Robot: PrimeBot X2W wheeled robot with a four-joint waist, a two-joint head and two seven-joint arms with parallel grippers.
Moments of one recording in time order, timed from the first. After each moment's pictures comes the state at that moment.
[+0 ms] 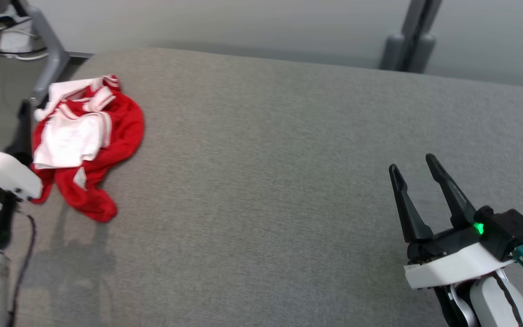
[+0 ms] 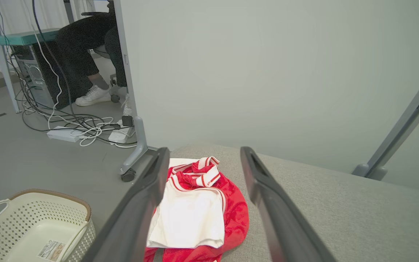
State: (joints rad) left arm -0.53 0.30 0.11 0.49 -0.40 -0.12 0.05; right arm -0.18 -0.15 0.22 0.09 0.29 0.13 -0.26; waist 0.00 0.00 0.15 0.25
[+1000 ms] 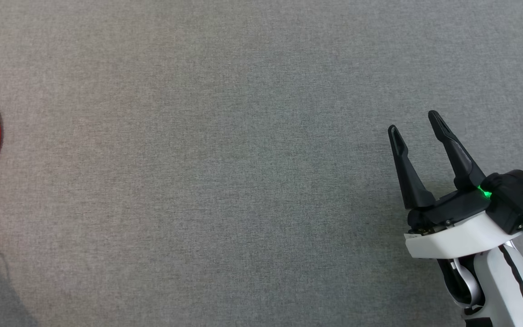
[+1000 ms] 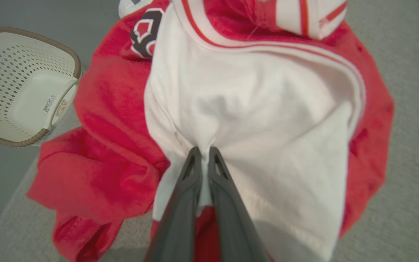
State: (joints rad) left arm -0.85 0.55 0.12 1.23 -0.50 -0.11 0.25; right arm -0.30 -0.17 0.25 0.04 0.27 0.13 -0.26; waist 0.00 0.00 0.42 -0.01
